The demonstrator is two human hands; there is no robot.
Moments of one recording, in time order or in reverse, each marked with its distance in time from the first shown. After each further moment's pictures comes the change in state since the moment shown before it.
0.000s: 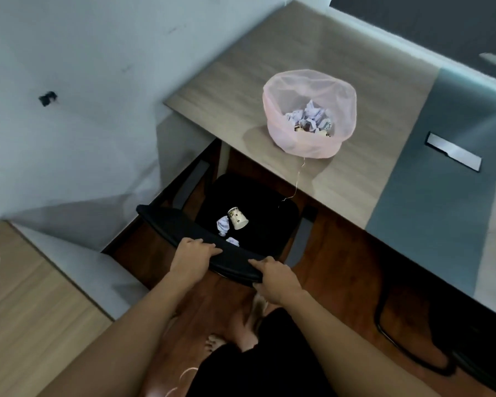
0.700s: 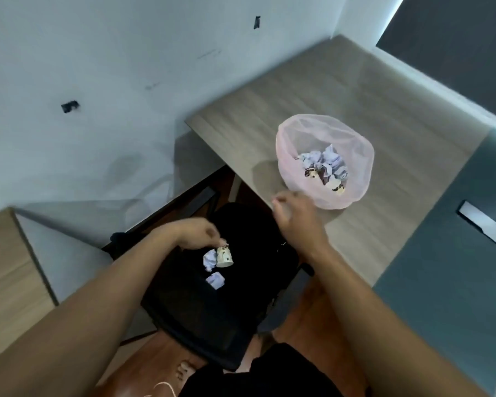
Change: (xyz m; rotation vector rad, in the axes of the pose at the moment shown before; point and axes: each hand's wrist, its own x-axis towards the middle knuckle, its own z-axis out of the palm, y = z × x) left_hand 0.117 -0.031 -0.153 -0.754 -0.342 -0.224; right_hand 0.098 0.086 -0.241 0.401 0.808 -0.321
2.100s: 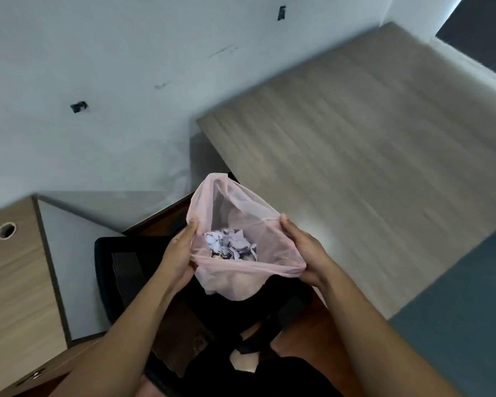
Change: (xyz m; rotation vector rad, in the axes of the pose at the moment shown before) left_hand 0.037 0.079 0.049 -1.704 0.707 0.002; right_hand 0.058 0.088 -0.022 1.296 -0.634 0.938
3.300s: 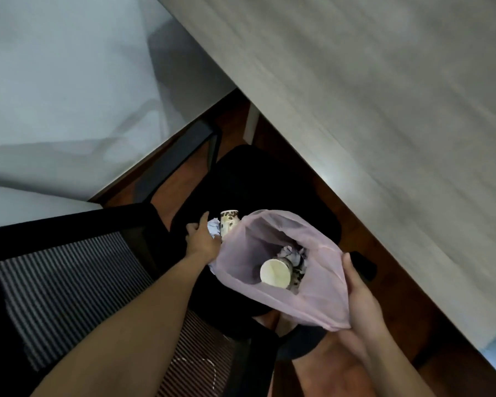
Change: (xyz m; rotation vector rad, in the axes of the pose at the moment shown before) left_hand 0.274 -0.272 -0.168 1.285 0.037 -0.185; right_hand 0.107 0.245 -0.115 0.239 0.555 0.165
